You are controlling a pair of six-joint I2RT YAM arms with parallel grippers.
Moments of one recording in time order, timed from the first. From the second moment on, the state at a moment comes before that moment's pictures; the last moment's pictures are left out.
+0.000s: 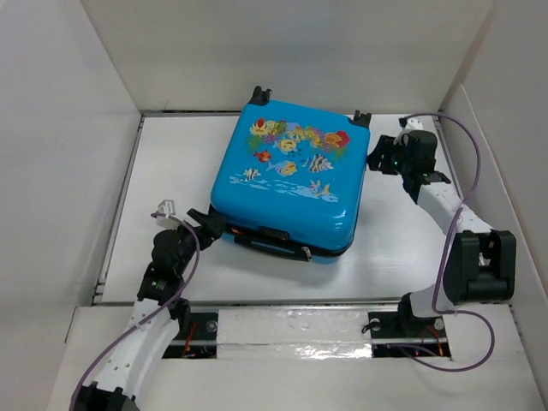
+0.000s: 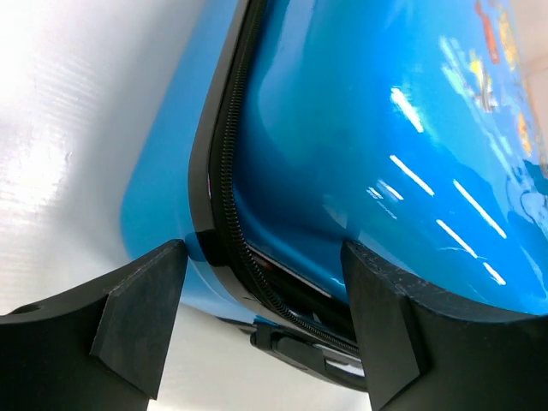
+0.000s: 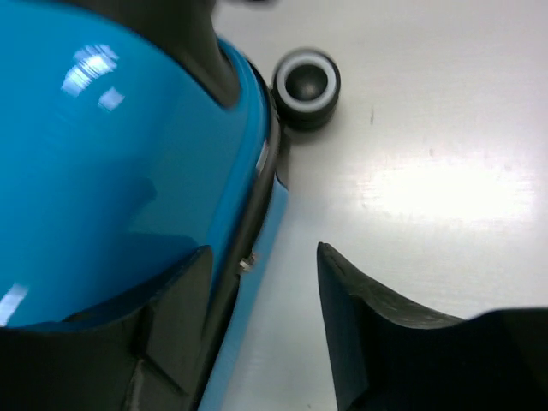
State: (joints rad) left arm -0.22 0.45 0.16 0.03 0.08 -0.88; right arm 0.04 1.47 1.00 0.00 -0.20 0.23
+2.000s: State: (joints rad) left arm -0.42 1.16 0.33 0.39 -0.46 -1.11; right arm 0.13 1.70 0.94 0.16 -0.10 0.22
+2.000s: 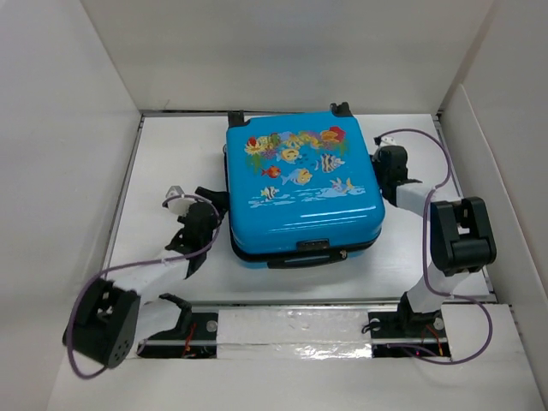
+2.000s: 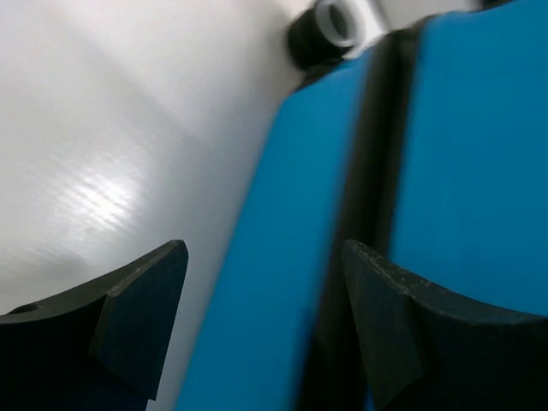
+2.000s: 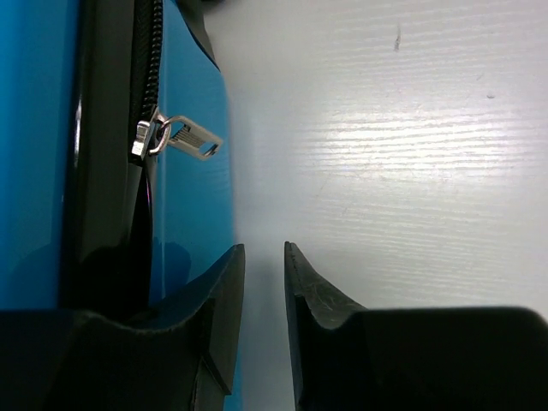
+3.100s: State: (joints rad) left arm 0.00 2.04 1.64 -0.08 0.23 -0.79; right arm 0.06 1.23 0.83 0.05 -0.28 0.23
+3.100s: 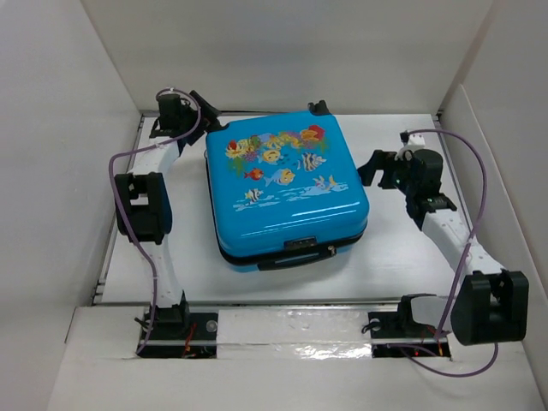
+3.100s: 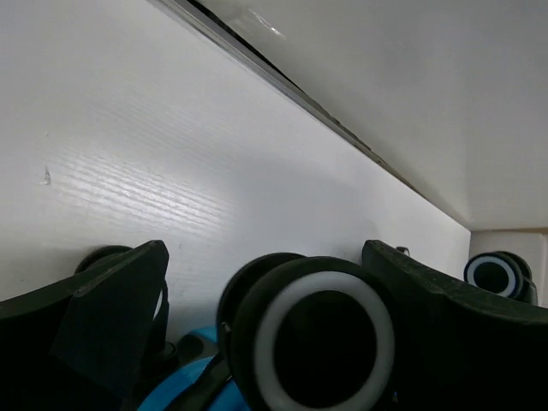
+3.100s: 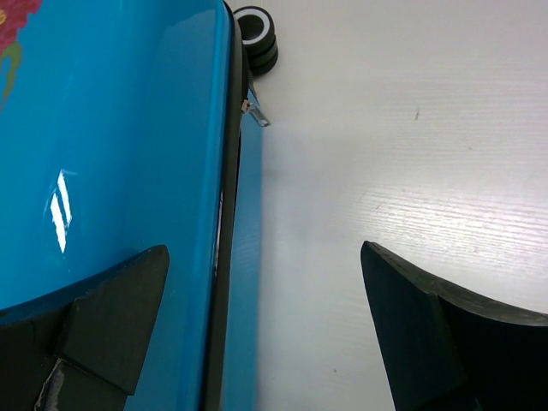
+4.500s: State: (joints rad) left arm -0.02 1.84 1.65 -0.06 0.29 -0.96; right arm 0.14 1.18 0.78 0.14 -0.23 0.24
